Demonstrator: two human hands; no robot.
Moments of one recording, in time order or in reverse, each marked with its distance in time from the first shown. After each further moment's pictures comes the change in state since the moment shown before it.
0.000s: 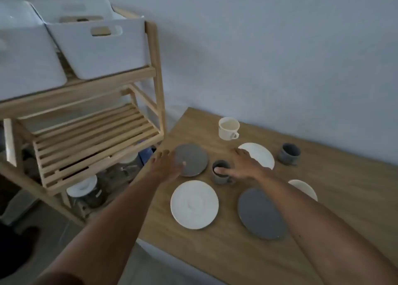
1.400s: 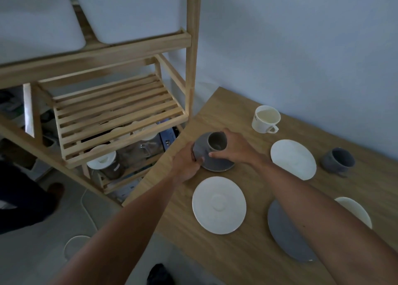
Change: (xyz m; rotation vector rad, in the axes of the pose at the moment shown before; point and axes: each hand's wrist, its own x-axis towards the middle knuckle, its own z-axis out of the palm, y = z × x) left_hand 0.009 -0.026 0.035 -0.516 0.154 -0.063; right_hand 0.105 -0.084 0.039 0.214 0.025 -0.307
